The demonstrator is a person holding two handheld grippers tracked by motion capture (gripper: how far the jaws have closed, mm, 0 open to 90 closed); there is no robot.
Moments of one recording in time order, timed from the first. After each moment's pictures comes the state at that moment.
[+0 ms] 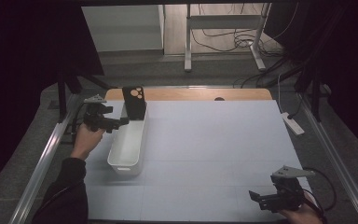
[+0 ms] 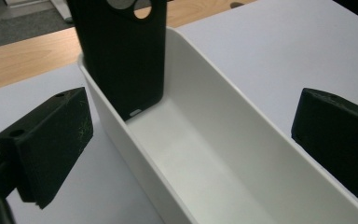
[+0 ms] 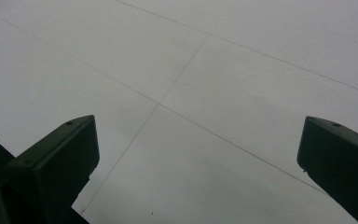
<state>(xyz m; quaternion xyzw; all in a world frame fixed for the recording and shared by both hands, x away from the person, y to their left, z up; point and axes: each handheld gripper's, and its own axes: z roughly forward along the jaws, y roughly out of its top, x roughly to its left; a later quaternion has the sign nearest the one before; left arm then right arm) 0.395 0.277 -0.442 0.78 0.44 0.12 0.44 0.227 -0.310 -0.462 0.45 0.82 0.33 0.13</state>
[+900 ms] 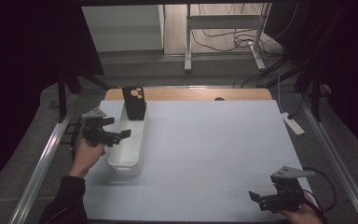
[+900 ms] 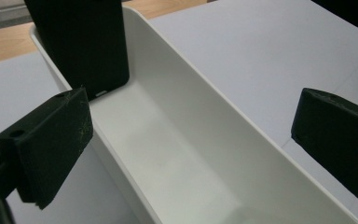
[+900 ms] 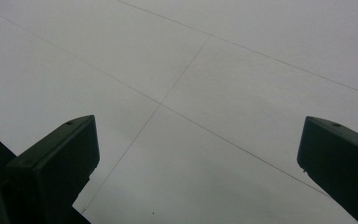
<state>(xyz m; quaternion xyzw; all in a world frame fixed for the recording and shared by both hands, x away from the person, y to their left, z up) 0.349 0.264 -0.451 0.77 0.43 0.12 0.45 0.226 -0.309 -0.462 0.44 0.82 0.33 0.13</state>
